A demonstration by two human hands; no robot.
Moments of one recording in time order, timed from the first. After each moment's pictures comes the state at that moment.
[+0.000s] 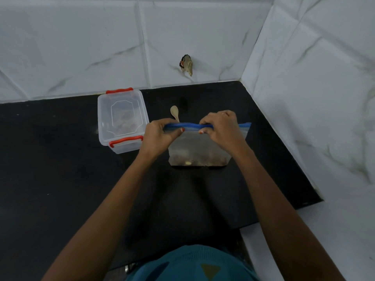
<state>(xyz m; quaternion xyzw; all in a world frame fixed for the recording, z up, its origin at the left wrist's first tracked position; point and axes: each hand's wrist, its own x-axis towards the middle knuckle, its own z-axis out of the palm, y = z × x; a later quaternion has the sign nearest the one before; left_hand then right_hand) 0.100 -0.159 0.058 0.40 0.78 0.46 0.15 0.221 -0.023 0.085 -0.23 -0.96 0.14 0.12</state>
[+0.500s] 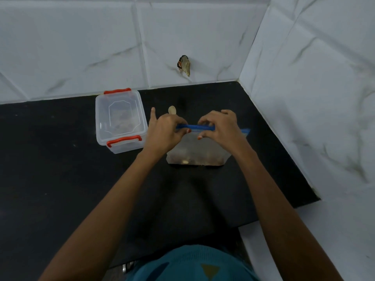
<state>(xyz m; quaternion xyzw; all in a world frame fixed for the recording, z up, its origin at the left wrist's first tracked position) 0.114 -0.142 0.081 0.49 0.83 0.24 0.03 0.232 -0.017 0.085 -0.21 -0.96 0.15 0.12</state>
